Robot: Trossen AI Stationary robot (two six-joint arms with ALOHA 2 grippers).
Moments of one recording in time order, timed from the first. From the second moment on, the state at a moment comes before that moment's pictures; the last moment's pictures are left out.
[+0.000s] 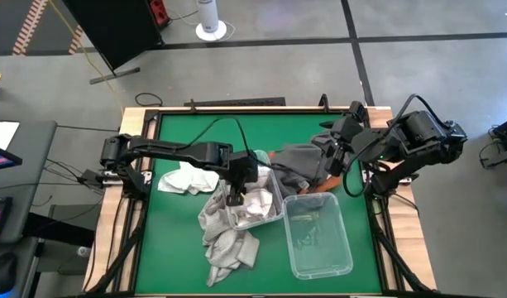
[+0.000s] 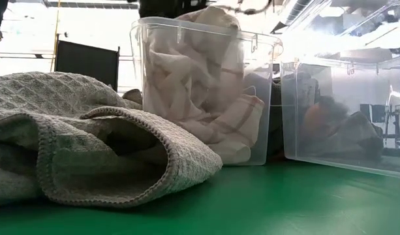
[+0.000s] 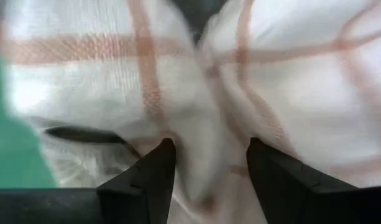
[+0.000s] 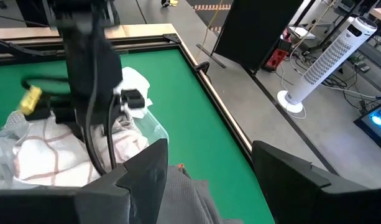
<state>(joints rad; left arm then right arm) 0.01 1.74 1.49 -0.80 0.09 0.03 0.32 1.36 1.96 -1.35 0.76 0.31</state>
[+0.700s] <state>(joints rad) -0.13 1.75 1.54 -0.81 0.20 0.21 0.32 1.36 1.96 -1.35 0.76 0.31</state>
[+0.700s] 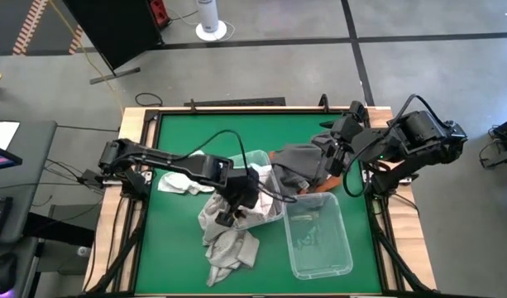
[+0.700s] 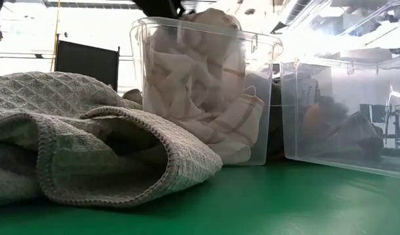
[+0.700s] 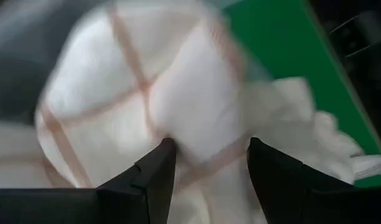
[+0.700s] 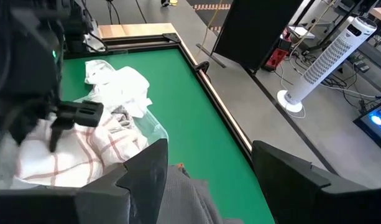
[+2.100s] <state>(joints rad) -0.01 1.84 1.56 -0.83 -0.23 -0.10 0.32 1.36 1.96 -1.35 0.76 0.32</state>
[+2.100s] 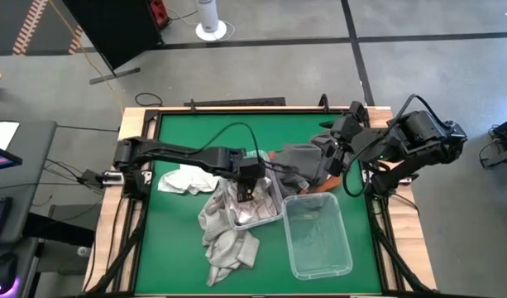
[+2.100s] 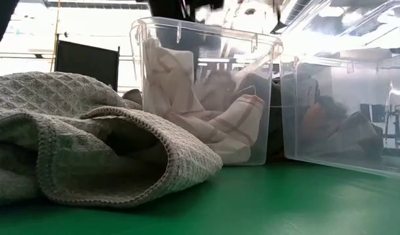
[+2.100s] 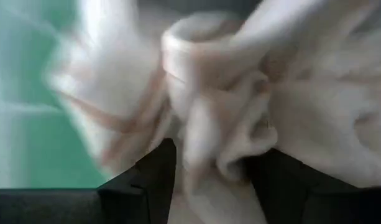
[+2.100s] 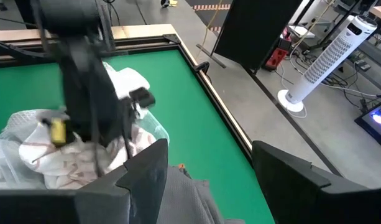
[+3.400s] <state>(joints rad) -0.58 1.74 1.43 -1.19 -0.35 -0.77 0.32 1.36 1.96 -1.34 0.77 0.19</state>
